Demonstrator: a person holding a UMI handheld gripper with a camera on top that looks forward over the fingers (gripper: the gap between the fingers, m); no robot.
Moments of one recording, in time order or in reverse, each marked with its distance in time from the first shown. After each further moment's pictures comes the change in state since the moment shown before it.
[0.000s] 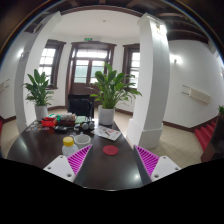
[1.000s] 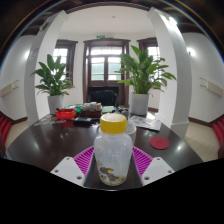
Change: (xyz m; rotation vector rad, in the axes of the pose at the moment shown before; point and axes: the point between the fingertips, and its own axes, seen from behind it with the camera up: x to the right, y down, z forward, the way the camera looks) arm -0.181 0.096 0.142 -0.002 -0.200 0.037
